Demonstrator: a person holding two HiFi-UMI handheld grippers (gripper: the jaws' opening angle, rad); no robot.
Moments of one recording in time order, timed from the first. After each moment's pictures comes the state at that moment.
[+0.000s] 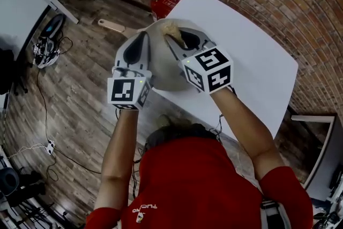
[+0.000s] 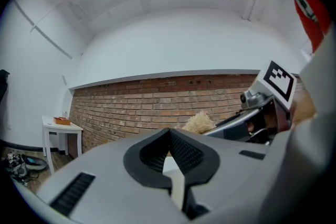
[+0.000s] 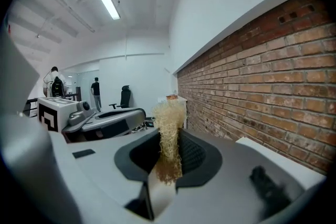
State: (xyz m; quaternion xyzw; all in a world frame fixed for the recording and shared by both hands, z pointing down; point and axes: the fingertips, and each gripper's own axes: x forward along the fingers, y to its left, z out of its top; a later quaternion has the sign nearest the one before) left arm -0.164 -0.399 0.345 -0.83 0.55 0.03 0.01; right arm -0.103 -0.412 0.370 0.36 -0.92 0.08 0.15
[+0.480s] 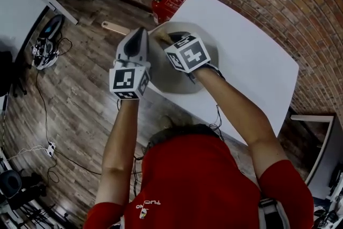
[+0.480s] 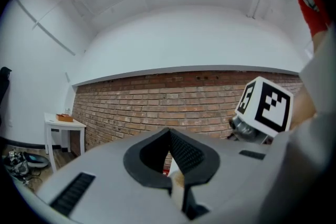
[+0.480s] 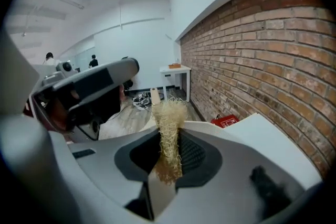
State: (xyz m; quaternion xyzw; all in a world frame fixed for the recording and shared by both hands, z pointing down) left arm -0.195 -0.444 0.371 -0.83 0.56 0.03 0.00; right arm -0.146 -0.455 0.476 0.32 -0.88 0.15 0.31
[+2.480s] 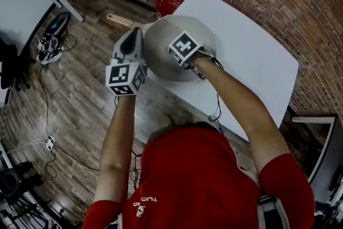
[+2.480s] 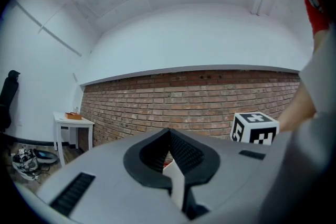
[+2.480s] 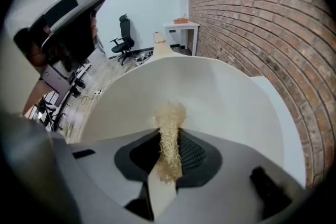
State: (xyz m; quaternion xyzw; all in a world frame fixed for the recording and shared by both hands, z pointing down) left arm -0.213 -0.395 0.376 -0.81 0.58 0.02 -0.01; right arm -0.100 -0.391 0.564 0.25 -0.79 0.20 0.52
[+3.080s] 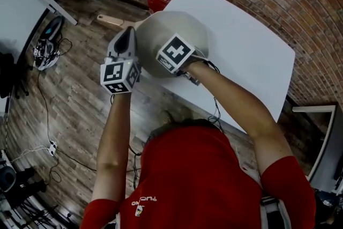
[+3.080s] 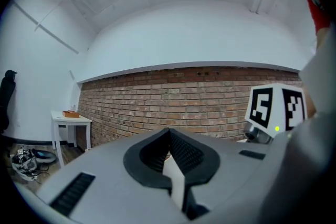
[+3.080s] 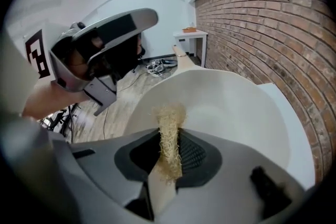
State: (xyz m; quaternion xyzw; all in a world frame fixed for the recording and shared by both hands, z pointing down) left arm -0.202 -0.400 0.388 -0.82 0.57 0.00 -0.02; right arm -0.121 -0.347 0.527 0.22 -0.83 0.20 0.47
